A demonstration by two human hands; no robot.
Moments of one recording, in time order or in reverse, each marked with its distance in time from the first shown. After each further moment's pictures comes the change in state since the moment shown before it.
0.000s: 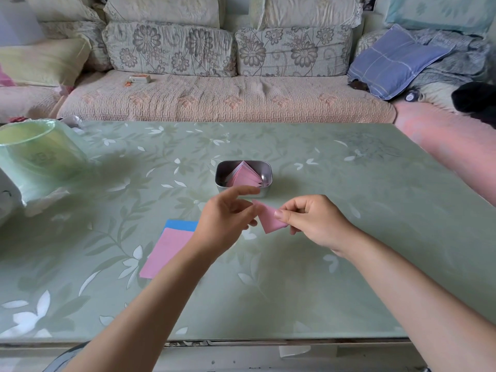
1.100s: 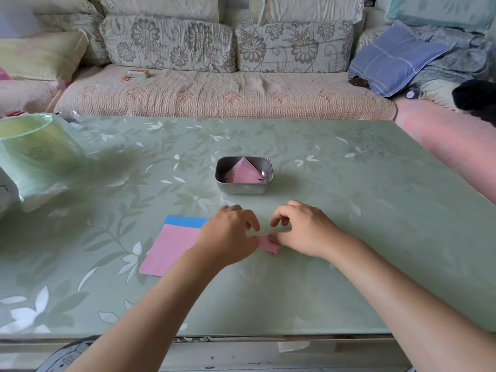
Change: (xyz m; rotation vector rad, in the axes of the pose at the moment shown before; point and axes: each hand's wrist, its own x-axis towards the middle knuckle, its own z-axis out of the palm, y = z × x) left_hand -0.008 -0.017 0.005 0.862 -0.156 0.105; right_hand 0.006 0.015 0.015 -0.747 -0.083 -0.074
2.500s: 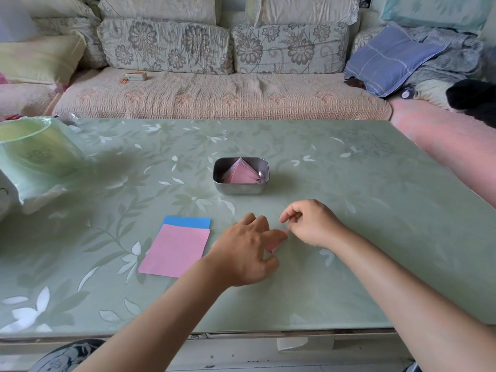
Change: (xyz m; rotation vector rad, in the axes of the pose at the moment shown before) left_hand -0.015 0.021 0.015 0.175 -0.111 0.323; right_hand 0.006 0.026 0.003 0.258 0.079 0.218
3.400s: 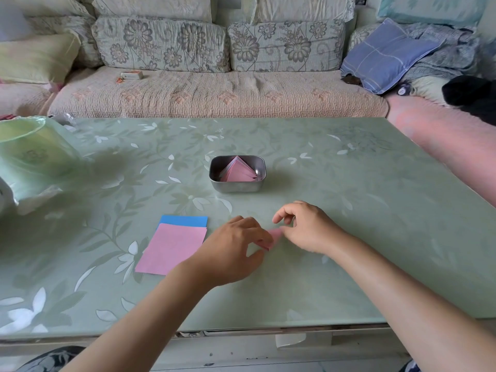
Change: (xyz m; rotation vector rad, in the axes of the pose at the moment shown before) left_hand -0.015 -0.011 -0.006 -0.208 0.082 0.048; right_hand -0.012 0.000 0.004 -0.059 -0.040 -0.113
